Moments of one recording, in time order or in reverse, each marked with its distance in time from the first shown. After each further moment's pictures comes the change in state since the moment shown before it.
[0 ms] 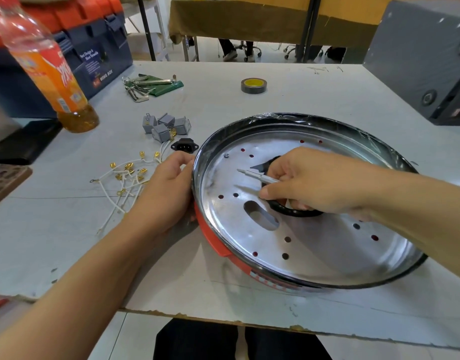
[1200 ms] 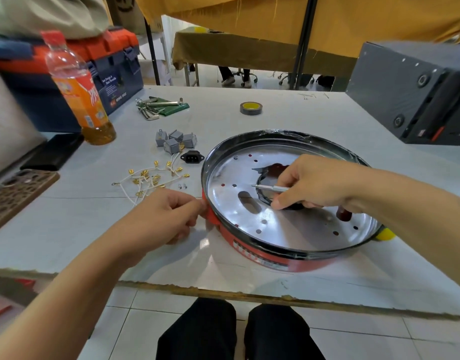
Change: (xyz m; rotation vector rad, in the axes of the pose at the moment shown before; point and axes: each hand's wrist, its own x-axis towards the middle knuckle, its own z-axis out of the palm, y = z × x) left_hand -0.044 0.005 -0.036 0.314 -0.225 -0.052; right_hand -0.028 -0.006 -0.009 0.005 0.020 0.111
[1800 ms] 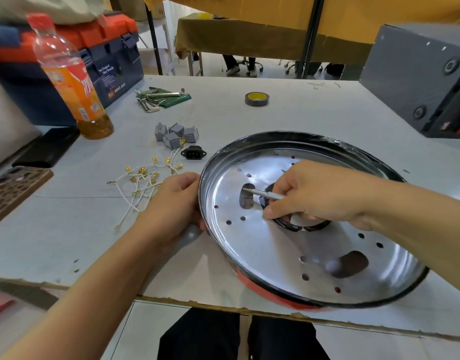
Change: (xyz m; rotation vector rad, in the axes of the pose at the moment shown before) left_hand 0.029 0.004 0.023 -0.354 0.149 -0.006; right_hand 0.006 -0.005 0.014 0.085 -0.075 -0.053
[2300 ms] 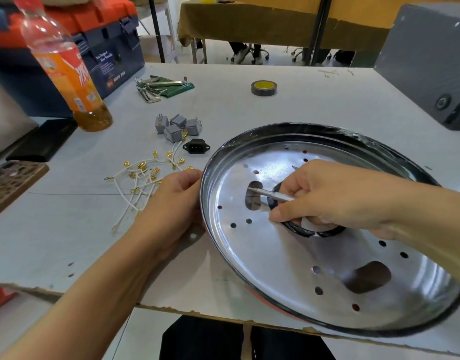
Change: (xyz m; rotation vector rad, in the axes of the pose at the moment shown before) left_hand 0.003 -0.004 -0.001 -0.073 -0.003 -0.007; right_hand 0.006 0.004 -0.001 0.054 -0.064 0.007
